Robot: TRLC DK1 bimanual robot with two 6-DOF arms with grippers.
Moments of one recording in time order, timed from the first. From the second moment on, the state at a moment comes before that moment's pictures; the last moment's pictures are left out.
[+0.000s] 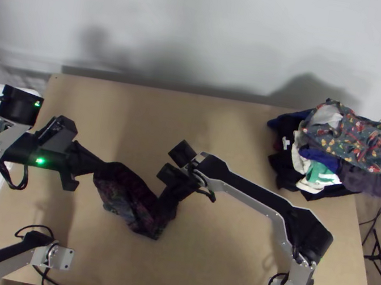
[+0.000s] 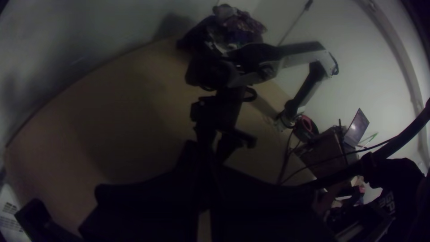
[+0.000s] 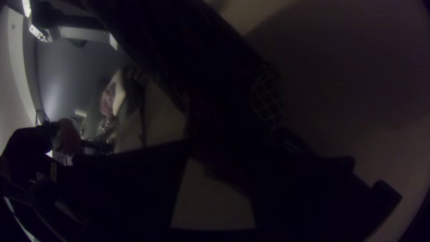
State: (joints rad) left arm -0.19 1.12 1.50 -1.39 0.67 0.41; right arm 0.94 1.95 1.49 -0.70 -0.73 -0.09
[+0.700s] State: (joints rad) left arm -0.07 1.08 1.48 -1.40 0.69 0.49; right arm 0.85 1.62 1.52 -0.80 -0.73 -0.16
